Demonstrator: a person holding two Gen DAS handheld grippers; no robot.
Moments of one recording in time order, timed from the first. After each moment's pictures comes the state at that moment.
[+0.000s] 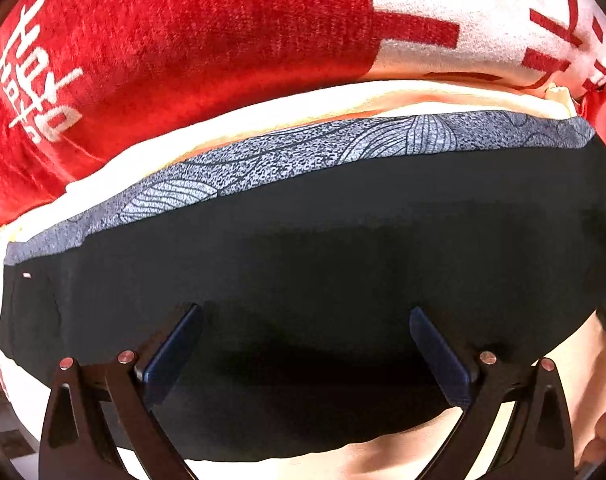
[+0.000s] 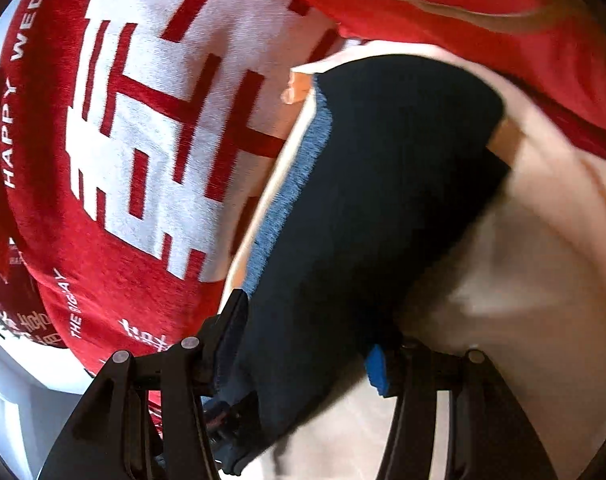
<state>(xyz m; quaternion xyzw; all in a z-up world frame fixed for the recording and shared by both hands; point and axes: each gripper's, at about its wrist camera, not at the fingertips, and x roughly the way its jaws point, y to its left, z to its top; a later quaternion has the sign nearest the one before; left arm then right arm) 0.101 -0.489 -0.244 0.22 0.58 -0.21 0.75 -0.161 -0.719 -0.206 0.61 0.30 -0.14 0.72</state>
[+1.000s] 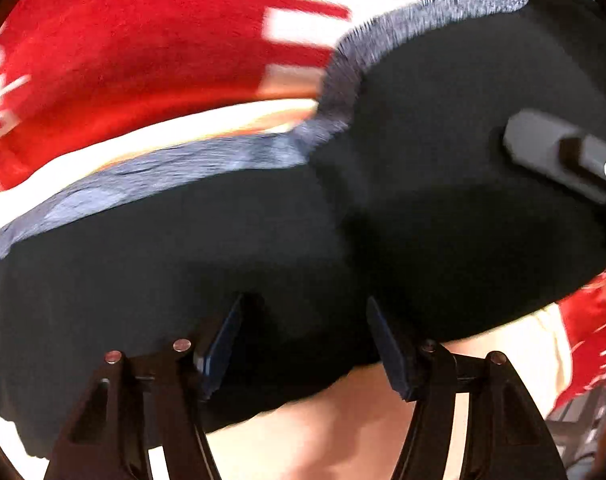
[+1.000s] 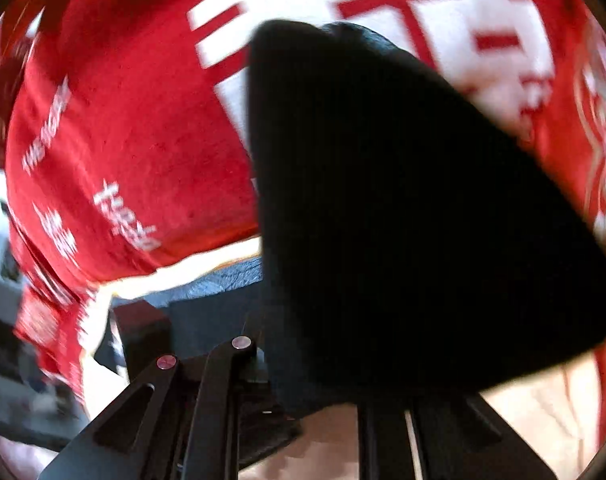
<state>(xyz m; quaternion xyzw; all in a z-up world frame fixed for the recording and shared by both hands) 0.076 -0.463 -0.209 0.11 0.58 -0.36 0.72 -0.047 -0.618 -0.080 0.30 0.48 -0.10 0.82</state>
